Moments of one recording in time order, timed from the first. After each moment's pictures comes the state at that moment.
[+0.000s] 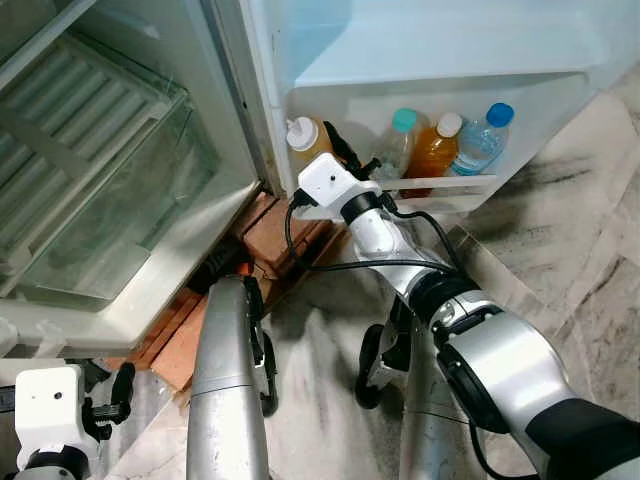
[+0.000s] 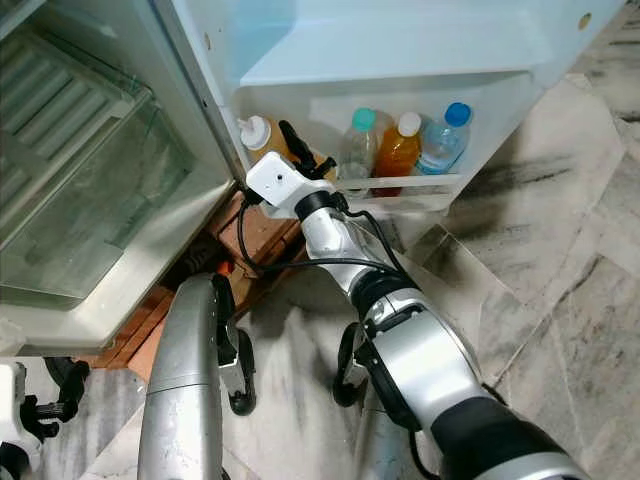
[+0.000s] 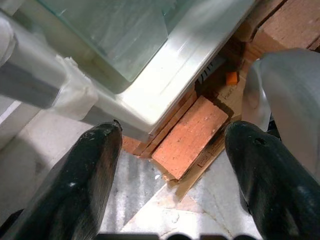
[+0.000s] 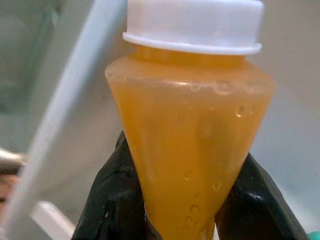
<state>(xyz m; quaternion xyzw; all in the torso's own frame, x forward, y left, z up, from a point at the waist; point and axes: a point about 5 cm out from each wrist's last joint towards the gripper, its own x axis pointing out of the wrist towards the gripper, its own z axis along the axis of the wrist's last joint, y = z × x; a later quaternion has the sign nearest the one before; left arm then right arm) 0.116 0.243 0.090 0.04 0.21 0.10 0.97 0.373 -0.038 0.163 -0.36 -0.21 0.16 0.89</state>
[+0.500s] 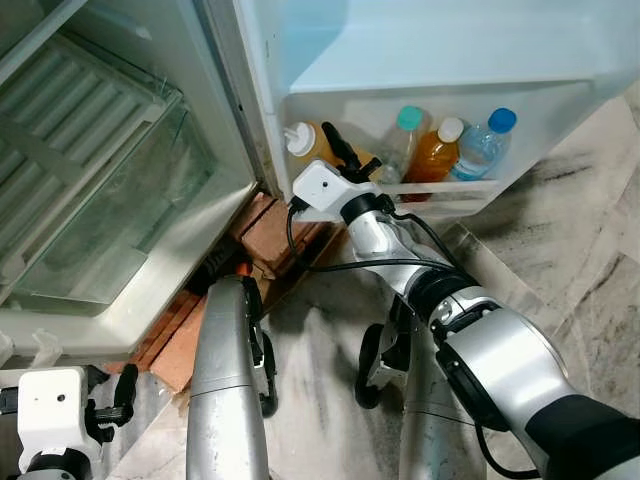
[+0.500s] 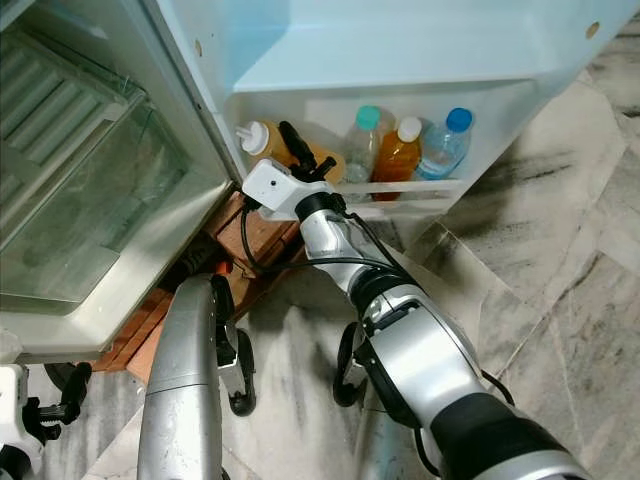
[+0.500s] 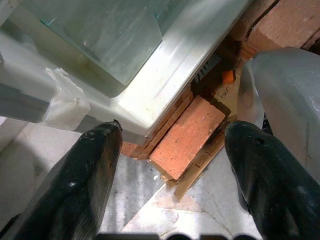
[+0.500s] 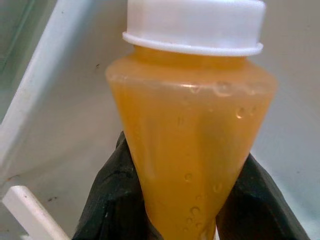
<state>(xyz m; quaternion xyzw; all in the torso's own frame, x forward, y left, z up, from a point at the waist) 0.114 0.240 0.091 0.05 0.21 0.09 0.97 0.374 -0.036 0.159 -0.40 -0.21 0.15 0.88</state>
